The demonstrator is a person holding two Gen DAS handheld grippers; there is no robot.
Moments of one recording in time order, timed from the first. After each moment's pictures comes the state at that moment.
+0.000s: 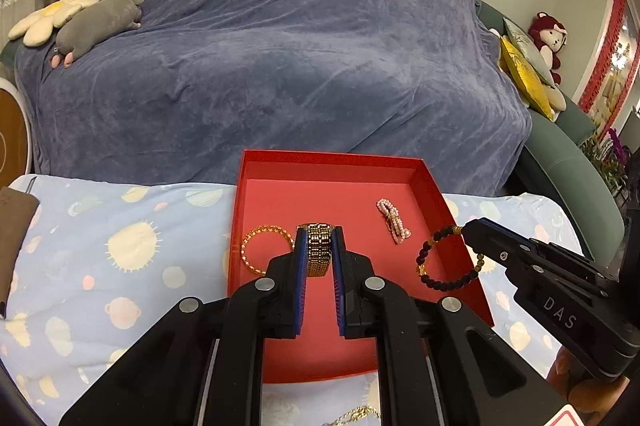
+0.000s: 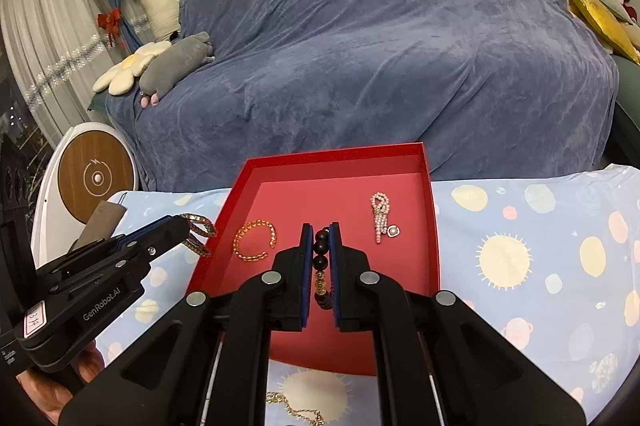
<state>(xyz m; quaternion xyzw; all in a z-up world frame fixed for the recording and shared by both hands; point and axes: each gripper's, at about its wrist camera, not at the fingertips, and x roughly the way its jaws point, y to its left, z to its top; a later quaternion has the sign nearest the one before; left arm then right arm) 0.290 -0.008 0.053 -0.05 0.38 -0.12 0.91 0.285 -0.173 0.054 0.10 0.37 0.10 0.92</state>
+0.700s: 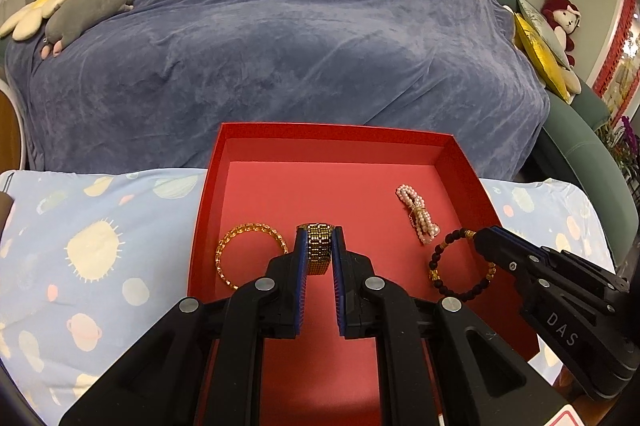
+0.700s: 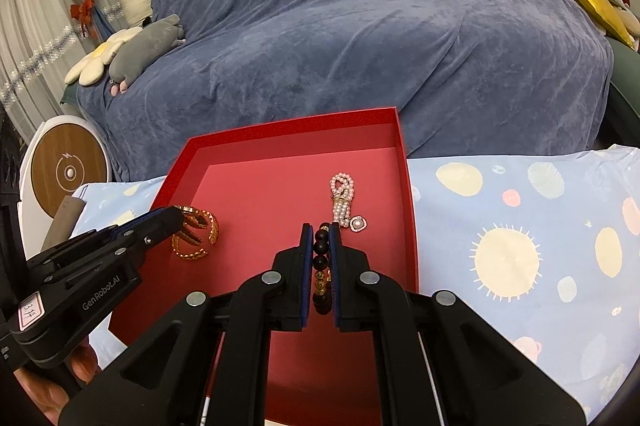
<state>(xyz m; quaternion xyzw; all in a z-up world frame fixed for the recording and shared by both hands) 0.335 -0.029 0.003 -0.03 0.42 -0.11 0.90 0.319 -0.190 0.006 0.09 0.39 0.07 0.91</state>
